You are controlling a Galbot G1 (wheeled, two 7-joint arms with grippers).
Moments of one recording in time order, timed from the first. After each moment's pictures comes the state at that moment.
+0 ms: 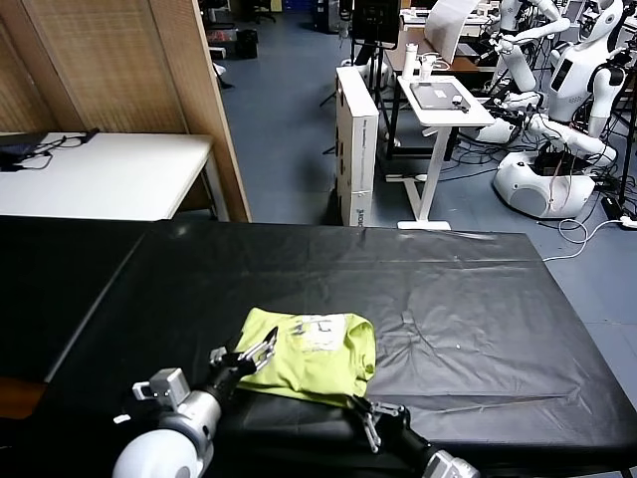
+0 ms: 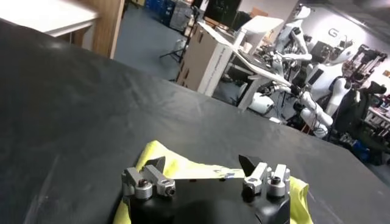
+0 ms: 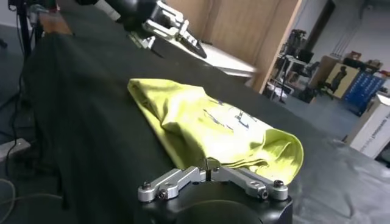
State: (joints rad) left arm 1.49 -1.42 -0.51 -2.18 -0.46 0.52 -0.03; right arm -1.72 0.91 0.35 2.18 0.15 -0.06 -0.15
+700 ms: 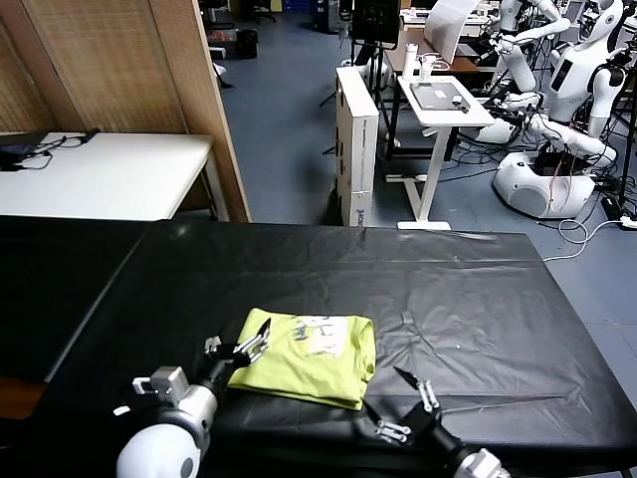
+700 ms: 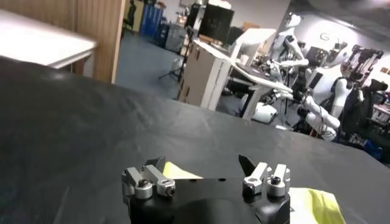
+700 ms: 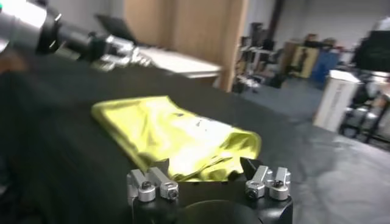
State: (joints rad) left arm 1.49 -1.46 -0.57 -1.99 -0.45 0.29 0.12; right arm -1.80 1.00 0.53 2.23 0.24 -0.03 -0.11
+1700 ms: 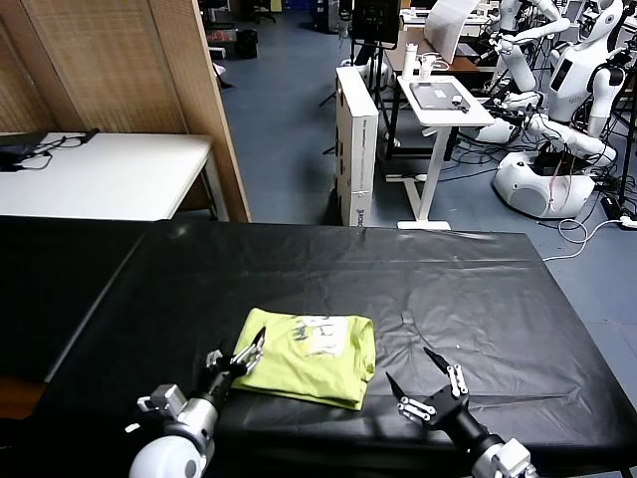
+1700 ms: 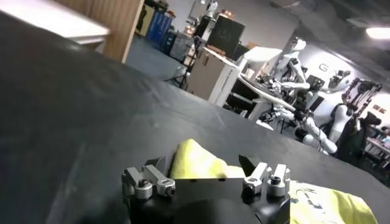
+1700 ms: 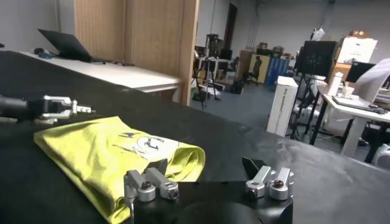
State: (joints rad) left arm 1.48 -1.49 -0.56 -1.93 -0.57 0.30 0.13; right arm -1.79 1.01 0.52 2.23 0.21 -0.04 -0.11
